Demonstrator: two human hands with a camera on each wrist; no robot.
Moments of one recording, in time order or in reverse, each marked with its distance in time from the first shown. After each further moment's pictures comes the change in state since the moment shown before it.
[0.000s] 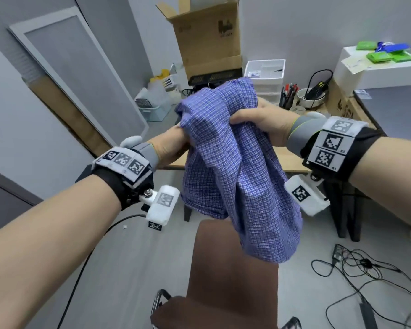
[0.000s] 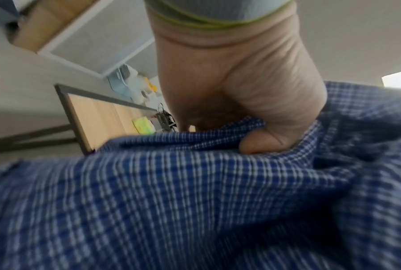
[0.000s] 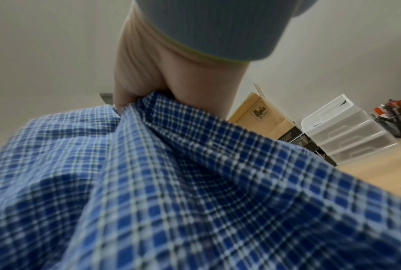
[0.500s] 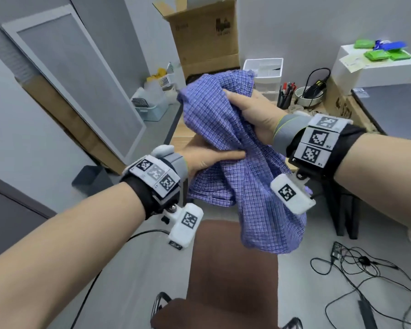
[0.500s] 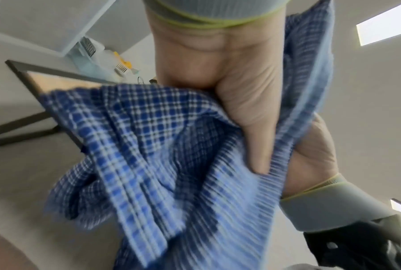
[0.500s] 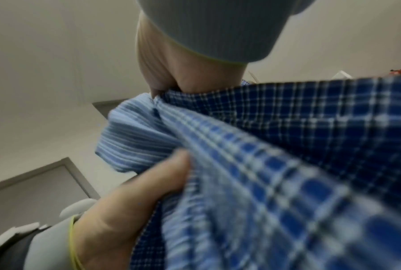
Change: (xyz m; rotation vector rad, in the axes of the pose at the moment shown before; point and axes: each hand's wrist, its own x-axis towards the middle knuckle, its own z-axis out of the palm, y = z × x) left_hand 0.012 -0.024 0.042 0.141 -0.063 -0.002; right_hand 0.021 -0.002 0.022 0.132 0.177 -0.126
